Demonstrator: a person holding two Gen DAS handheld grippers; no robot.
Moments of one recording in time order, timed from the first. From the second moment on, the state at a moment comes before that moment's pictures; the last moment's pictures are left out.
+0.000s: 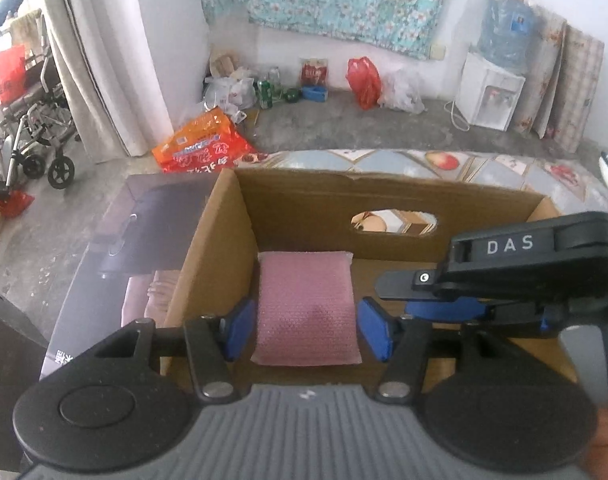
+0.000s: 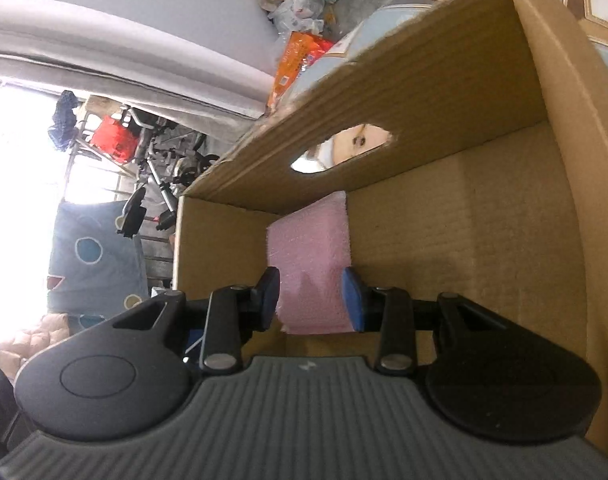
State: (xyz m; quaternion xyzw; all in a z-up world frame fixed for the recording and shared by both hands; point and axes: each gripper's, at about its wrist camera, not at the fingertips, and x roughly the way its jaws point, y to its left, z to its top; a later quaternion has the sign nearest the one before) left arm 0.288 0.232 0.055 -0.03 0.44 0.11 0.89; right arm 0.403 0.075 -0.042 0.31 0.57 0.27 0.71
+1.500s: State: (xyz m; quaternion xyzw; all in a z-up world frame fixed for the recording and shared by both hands) left arm 0.264 -0.248 0.023 0.12 0.36 -0.24 0.89; right arm 0.249 -0.455 -0.023 0.44 0.33 0.13 0.83
